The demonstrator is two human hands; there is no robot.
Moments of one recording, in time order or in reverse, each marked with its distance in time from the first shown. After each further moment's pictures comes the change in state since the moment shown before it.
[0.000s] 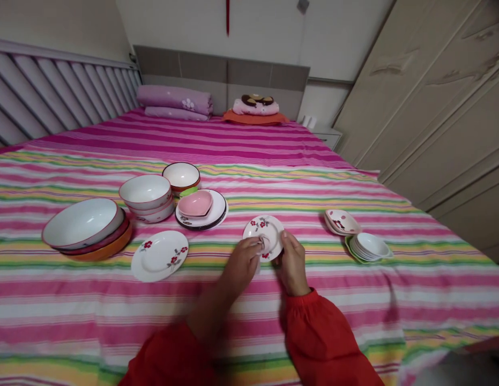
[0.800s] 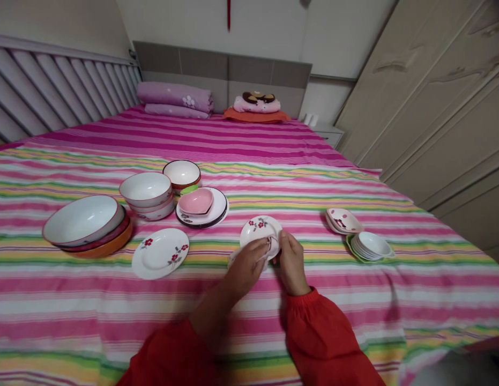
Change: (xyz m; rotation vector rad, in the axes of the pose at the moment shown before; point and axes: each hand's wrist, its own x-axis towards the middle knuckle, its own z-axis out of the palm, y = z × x) left_hand -0.004 0.003 0.007 -0.093 -0.063 0.033; right_hand -0.003 0.000 0.000 -0.183 -0.013 -0.076
